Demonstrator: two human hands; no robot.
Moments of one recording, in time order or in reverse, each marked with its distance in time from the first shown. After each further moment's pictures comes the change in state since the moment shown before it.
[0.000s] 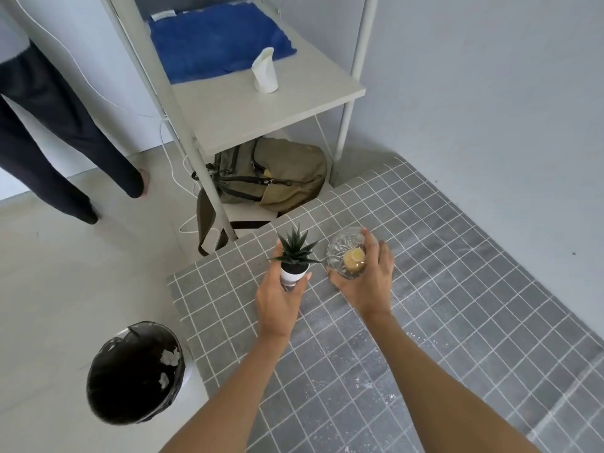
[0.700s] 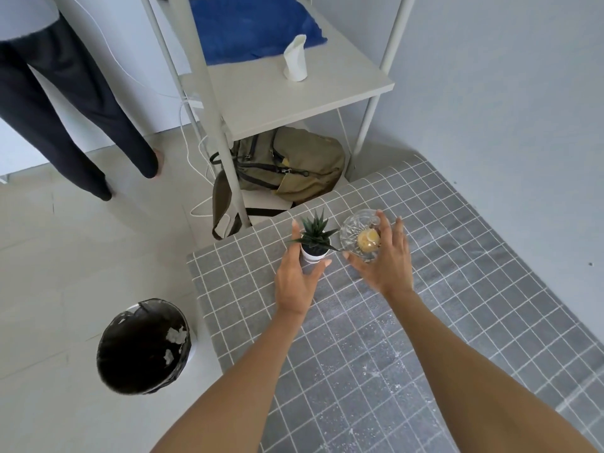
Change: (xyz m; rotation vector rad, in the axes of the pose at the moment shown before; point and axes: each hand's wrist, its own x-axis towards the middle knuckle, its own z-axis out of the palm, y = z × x) left_hand 0.008 -0.010 0.009 0.012 -0.048 -0.039; right_hand 0.027 -0.003 -0.014 -0.230 -0.235 0.026
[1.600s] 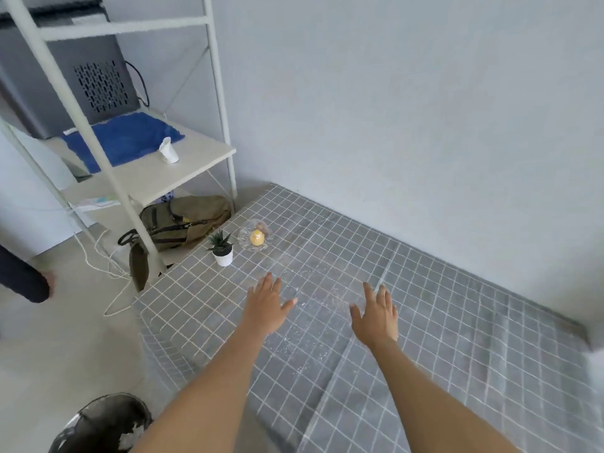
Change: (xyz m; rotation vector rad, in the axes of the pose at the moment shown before) left_hand -0.132 0.122 -0.069 0.763 -0.834 0.426; right_hand -0.313 0.024 -0.122 -0.092 0.080 0.612
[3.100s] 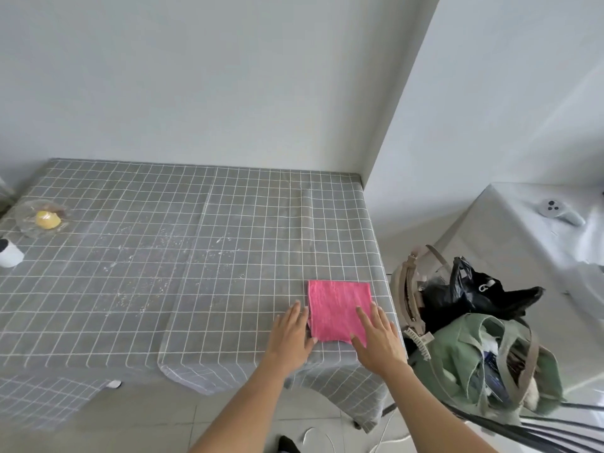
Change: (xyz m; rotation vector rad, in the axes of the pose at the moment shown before) left_hand -0.232 0.271 0.204 0.161 -0.332 0.669; right_hand -0.323 0.308 0.009 -0.040 -0.114 0.409
